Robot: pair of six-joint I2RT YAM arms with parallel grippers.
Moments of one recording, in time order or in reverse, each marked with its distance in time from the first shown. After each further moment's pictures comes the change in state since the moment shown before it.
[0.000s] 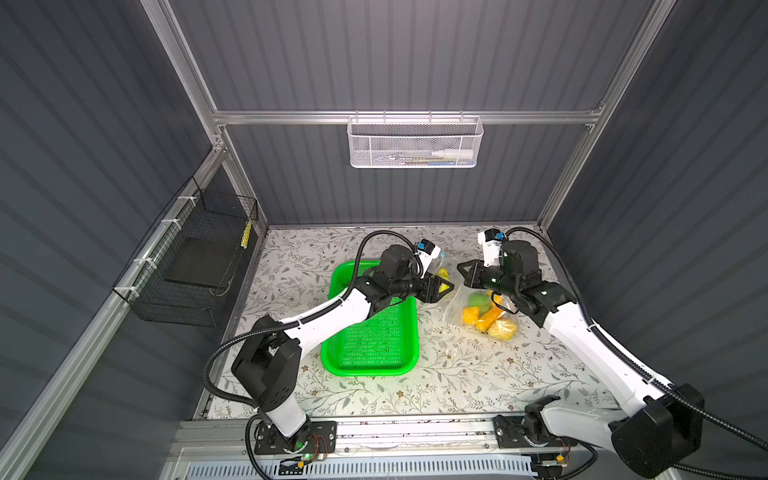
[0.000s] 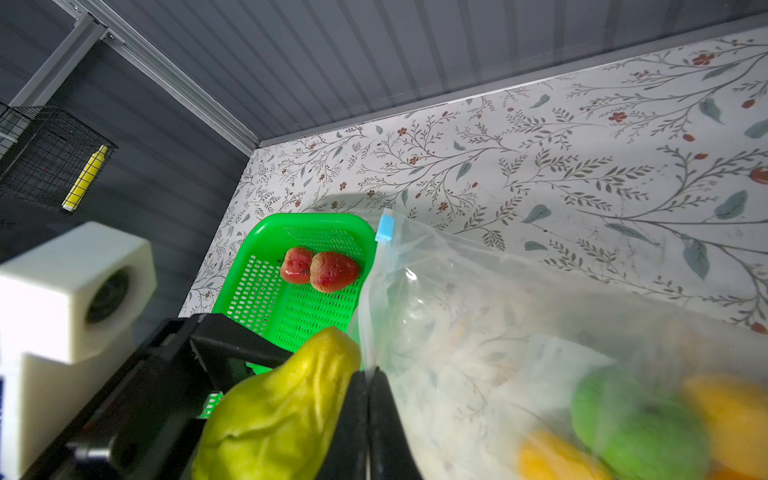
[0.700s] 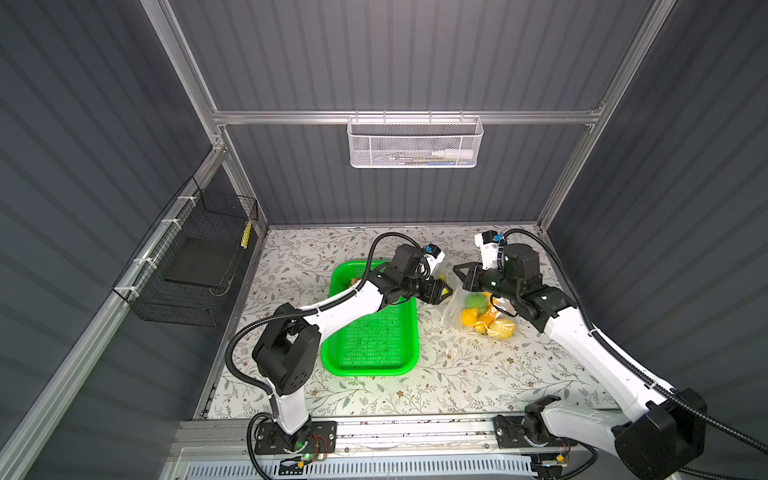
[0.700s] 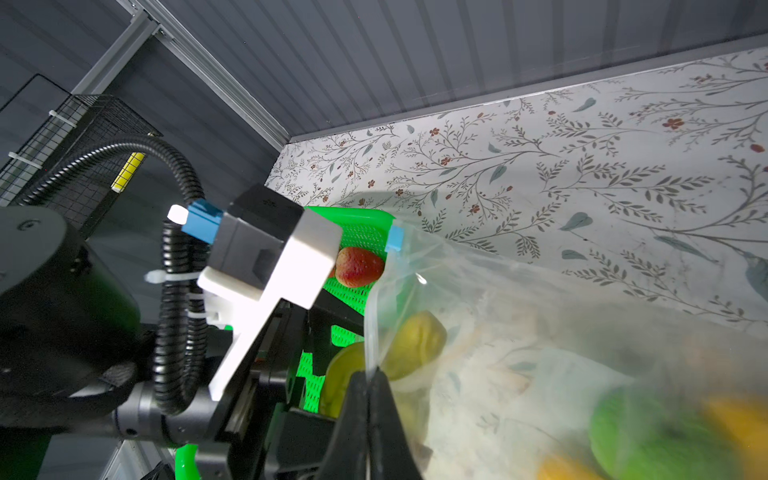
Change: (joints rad) left arm -0.005 0.122 0.112 -0.189 -0.070 0.075; right arm 0.012 -0.029 -0.041 0.066 -0.070 -0.007
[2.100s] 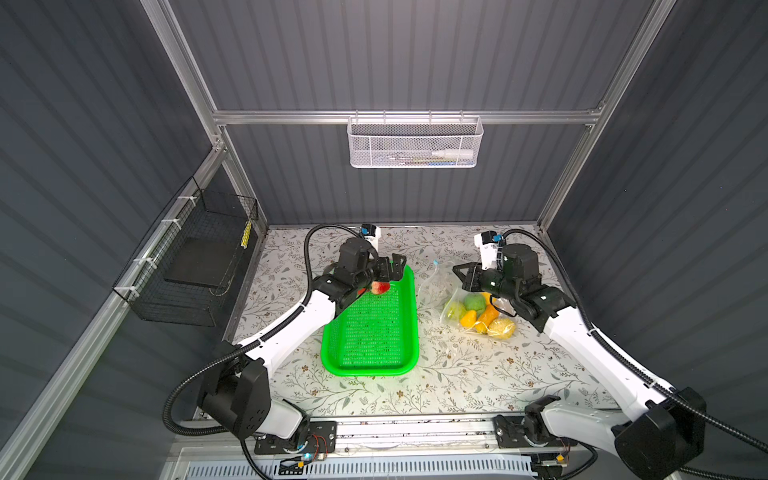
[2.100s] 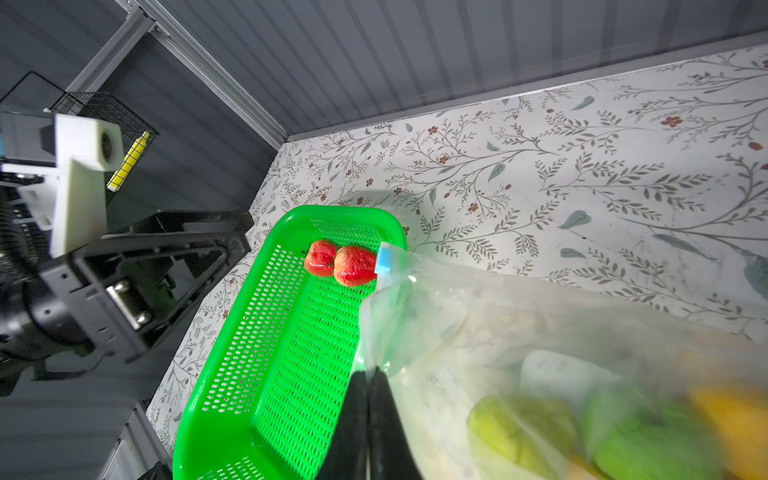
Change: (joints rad) left arm 0.229 -0.343 -0.248 0.082 -0.346 -0.129; right arm 0.004 0.003 0.000 -0.010 0.010 0.000
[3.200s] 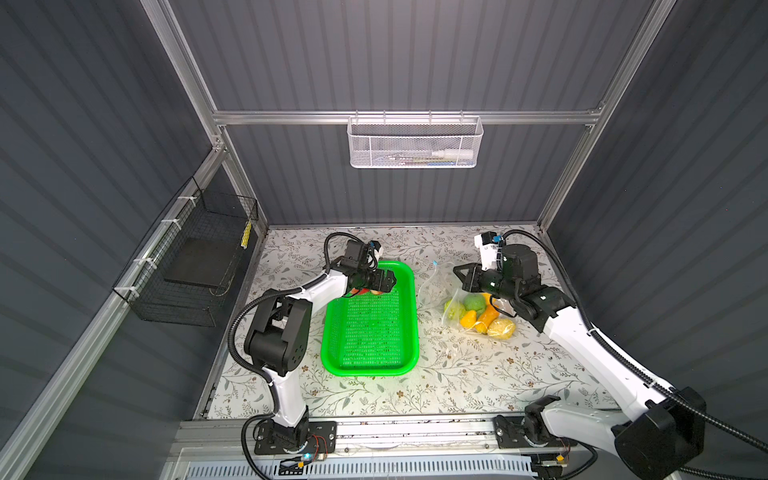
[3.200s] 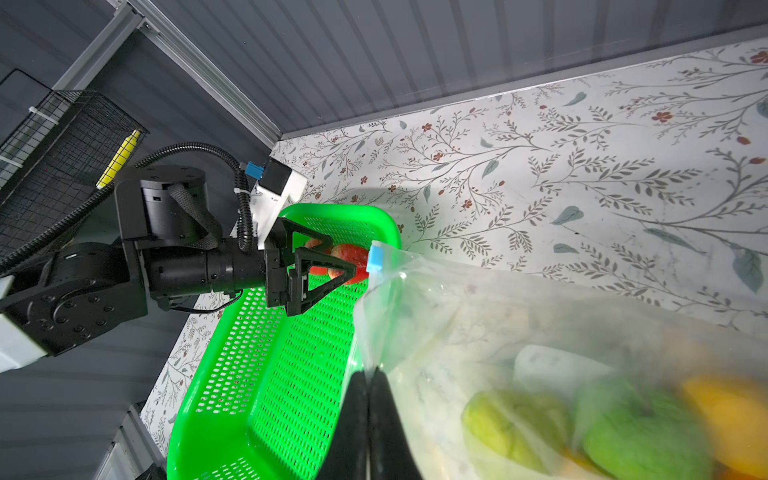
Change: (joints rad) left arm 0.146 0.421 0.144 -0.124 0.237 0.286; right arm 0.000 0.002 0.000 -0.011 0.015 -0.001
